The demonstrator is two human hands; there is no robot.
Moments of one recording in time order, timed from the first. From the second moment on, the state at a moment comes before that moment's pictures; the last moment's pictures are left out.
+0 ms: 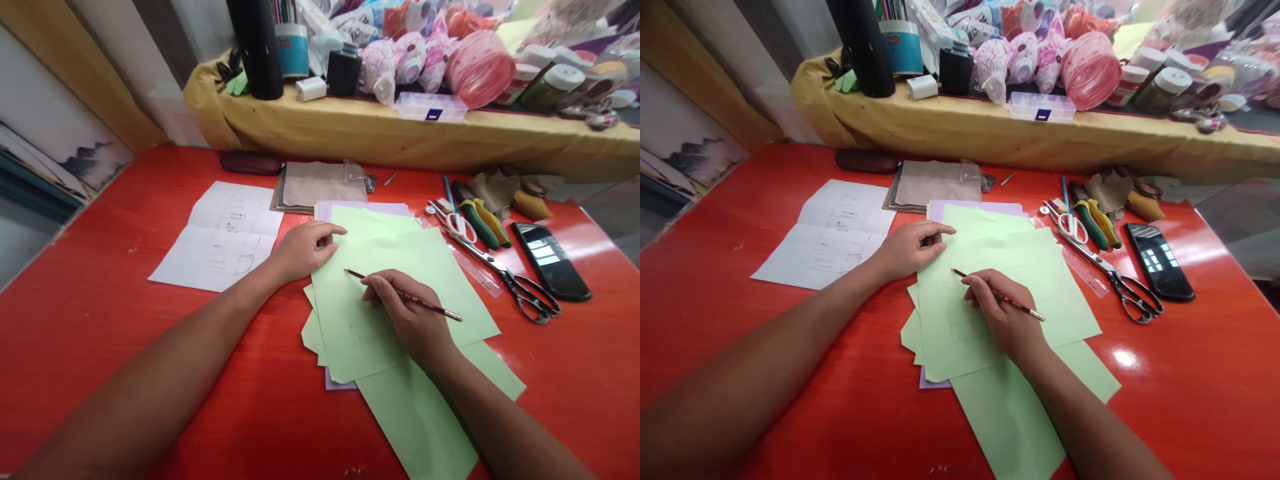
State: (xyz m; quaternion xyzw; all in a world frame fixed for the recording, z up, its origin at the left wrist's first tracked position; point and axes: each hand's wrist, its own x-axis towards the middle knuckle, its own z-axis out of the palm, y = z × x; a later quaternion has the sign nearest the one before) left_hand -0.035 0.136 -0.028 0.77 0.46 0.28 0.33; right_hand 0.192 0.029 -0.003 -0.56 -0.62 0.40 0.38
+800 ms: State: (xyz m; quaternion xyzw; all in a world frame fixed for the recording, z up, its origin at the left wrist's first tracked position) left_hand -0.035 0.135 -0.026 0.77 0.46 0.28 0.33; right_hand 0.193 0.026 0.001 -0.55 -0.59 0.39 0.43
